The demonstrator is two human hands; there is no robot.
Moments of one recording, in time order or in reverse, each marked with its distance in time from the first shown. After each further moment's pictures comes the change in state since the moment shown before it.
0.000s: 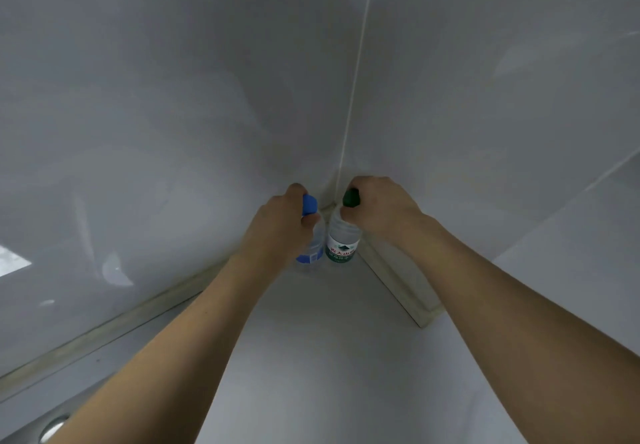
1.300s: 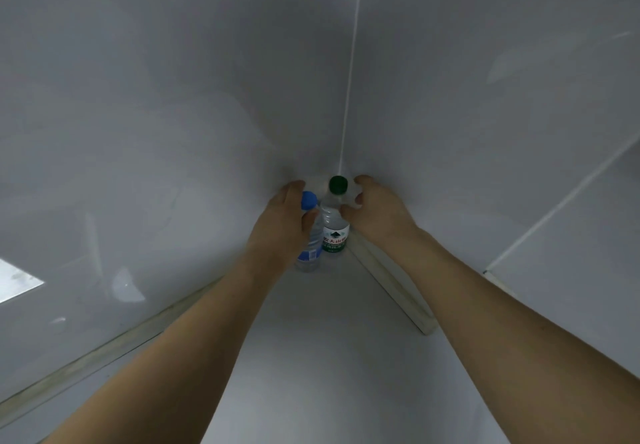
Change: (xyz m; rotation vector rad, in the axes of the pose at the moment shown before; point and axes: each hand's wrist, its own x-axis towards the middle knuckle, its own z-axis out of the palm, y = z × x) left_hand 0.030 -0.022 0.018 0.000 0.105 0.113; right_hand 0.009 0.000 0.014 0.247 0.110 0.045
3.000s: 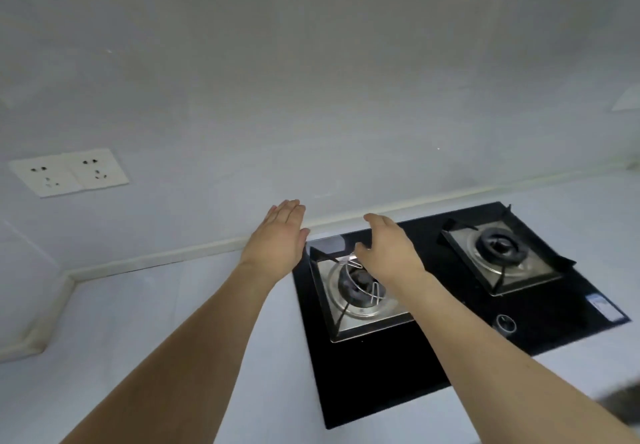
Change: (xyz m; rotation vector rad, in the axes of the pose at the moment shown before) left_hand -0.459 0.495 0.138 -0.058 -0.446 1.283; right_hand -0.752 0.224 -0.192 -0.080 0.739 0.997
